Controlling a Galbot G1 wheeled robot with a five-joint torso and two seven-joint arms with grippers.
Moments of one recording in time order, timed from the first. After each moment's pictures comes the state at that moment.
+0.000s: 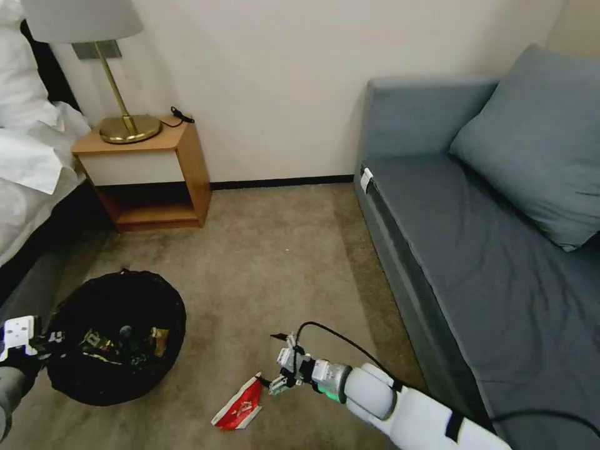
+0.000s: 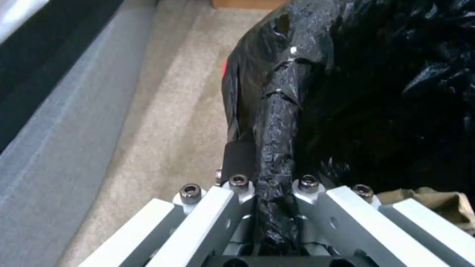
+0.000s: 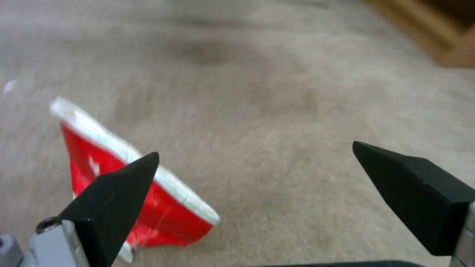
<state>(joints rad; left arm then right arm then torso) 1.67 -1.17 -1.22 -2.08 -0.56 0.74 0.04 -0.75 1.14 -0.58 1.39 0.03 0.00 -0.35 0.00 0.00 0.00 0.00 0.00</state>
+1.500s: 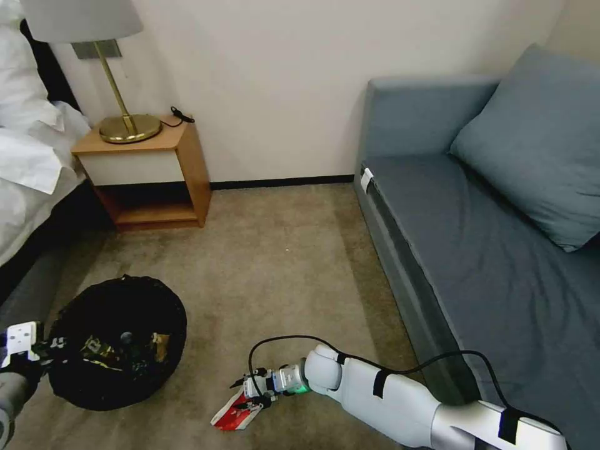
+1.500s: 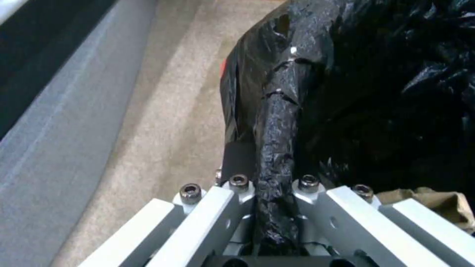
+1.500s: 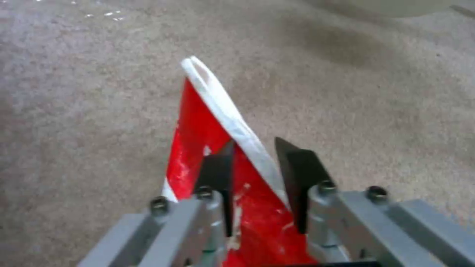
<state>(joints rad) 1.67 -1.19 -1.21 -2.07 -0.54 0.74 0.05 -0.64 1.33 -0.72 1.09 -0.10 0.18 -0.58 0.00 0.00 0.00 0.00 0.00</state>
